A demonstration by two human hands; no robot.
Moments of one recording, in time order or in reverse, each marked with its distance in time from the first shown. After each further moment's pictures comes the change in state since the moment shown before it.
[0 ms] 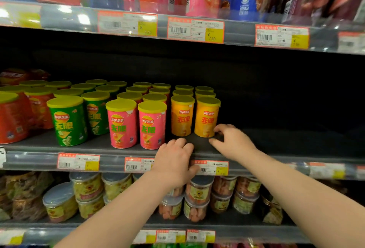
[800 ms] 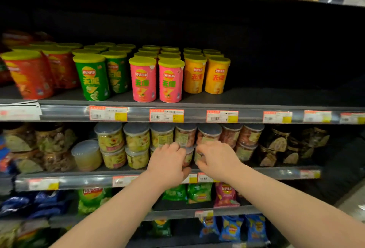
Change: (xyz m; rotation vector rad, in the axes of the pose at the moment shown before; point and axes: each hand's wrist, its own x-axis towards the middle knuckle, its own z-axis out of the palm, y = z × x) left_hand -0.130 -0.030 0.038 -0.005 -0.255 0.045; right_hand -0.145 -0.064 0.092 -0.290 -0.179 -0.239
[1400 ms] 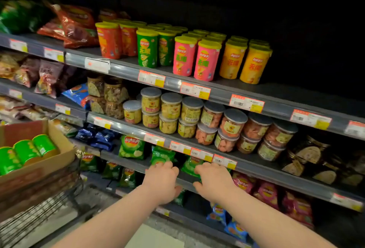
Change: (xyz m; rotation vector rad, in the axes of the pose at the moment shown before) left_hand -0.111 0.056 0.067 -0.080 -0.241 -0.392; right_hand -0.075 -0.017 0.056 0.010 -0.322 -0.276
